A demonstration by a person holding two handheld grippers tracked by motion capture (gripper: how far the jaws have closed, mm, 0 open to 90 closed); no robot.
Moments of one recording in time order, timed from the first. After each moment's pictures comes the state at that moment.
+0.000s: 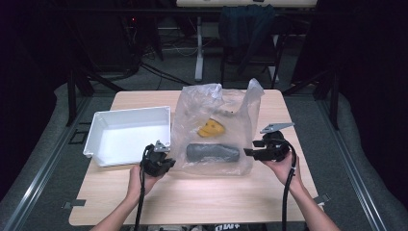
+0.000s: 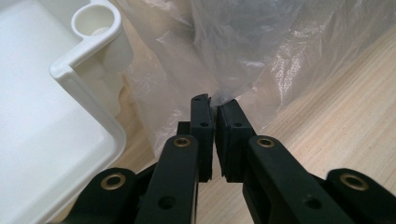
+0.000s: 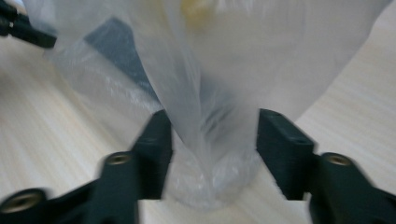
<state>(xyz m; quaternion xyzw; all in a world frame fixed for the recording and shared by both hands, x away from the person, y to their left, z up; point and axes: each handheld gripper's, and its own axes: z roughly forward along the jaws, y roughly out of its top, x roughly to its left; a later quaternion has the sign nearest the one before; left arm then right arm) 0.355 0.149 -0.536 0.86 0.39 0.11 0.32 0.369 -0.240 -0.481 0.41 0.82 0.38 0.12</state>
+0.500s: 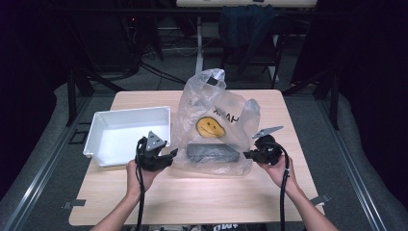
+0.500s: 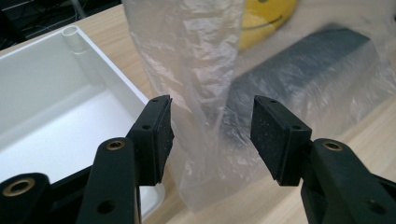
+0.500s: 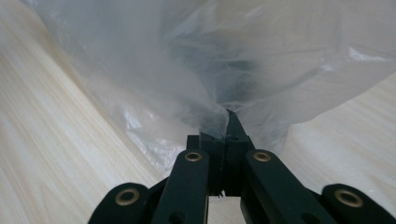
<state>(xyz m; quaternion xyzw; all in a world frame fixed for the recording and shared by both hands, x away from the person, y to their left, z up) 0.345 0.146 -0.494 0.81 0.39 0.22 0.38 0.375 -0.228 -0.509 0.40 0.85 0.33 0.07</state>
